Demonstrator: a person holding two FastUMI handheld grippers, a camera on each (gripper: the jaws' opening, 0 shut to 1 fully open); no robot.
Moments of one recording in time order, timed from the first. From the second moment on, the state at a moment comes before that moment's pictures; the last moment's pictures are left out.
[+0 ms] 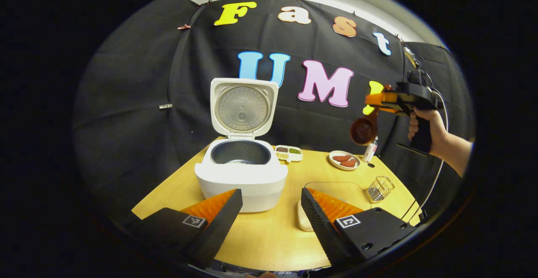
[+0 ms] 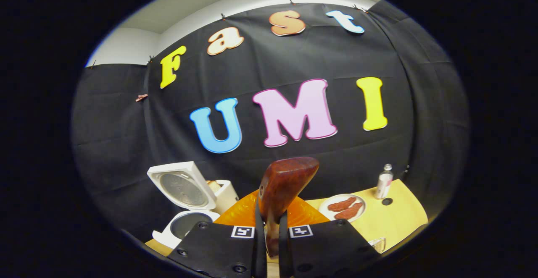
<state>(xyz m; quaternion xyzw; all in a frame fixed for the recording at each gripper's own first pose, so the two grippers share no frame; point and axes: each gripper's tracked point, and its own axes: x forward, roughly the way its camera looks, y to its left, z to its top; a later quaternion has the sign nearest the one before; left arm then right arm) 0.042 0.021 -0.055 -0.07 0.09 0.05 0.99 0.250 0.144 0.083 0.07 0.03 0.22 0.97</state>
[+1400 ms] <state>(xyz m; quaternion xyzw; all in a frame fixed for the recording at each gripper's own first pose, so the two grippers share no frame) 0.123 -0.049 -0.030 -0.03 0.12 0.08 0.99 0.305 -0.099 -0.151 0.20 0.21 -0.01 0.96</state>
